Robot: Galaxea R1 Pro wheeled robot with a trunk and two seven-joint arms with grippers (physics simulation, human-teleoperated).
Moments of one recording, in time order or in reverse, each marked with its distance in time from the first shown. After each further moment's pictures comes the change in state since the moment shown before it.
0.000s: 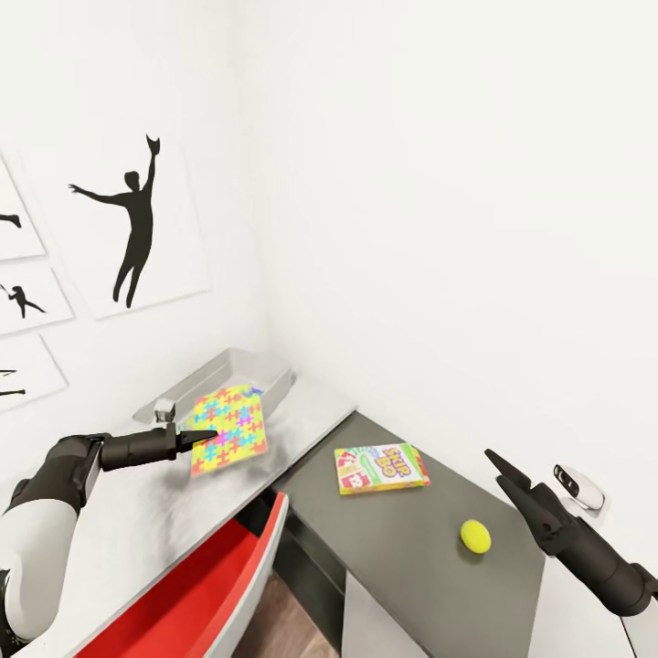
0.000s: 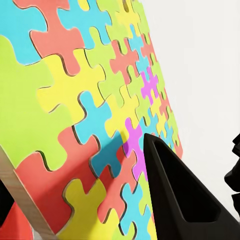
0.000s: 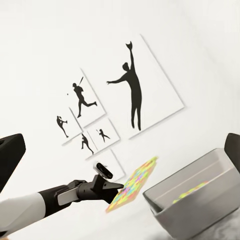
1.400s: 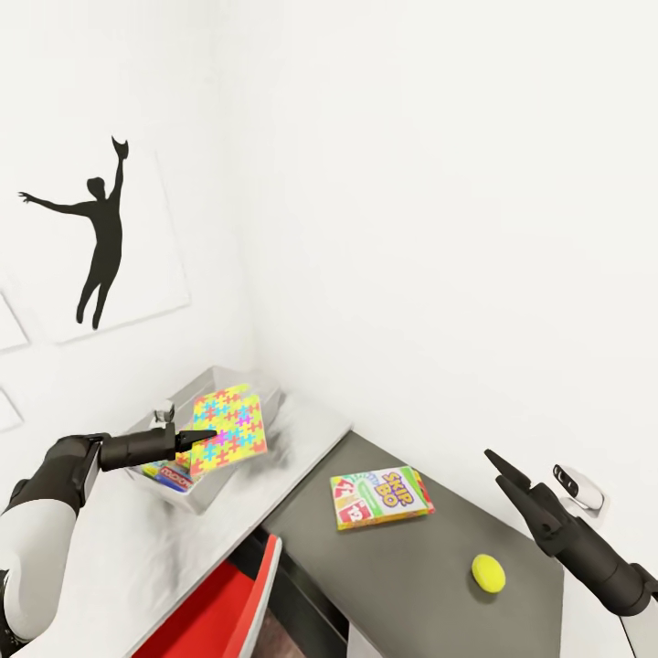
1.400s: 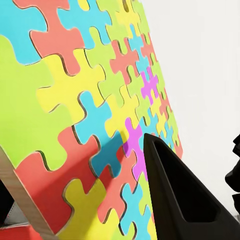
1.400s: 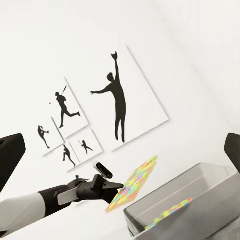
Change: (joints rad) left arm 0.000 0.002 0.000 0.000 0.000 -0.002 0.000; right arm 0.000 0.002 0.001 0.000 0.001 0.000 0.000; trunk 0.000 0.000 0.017
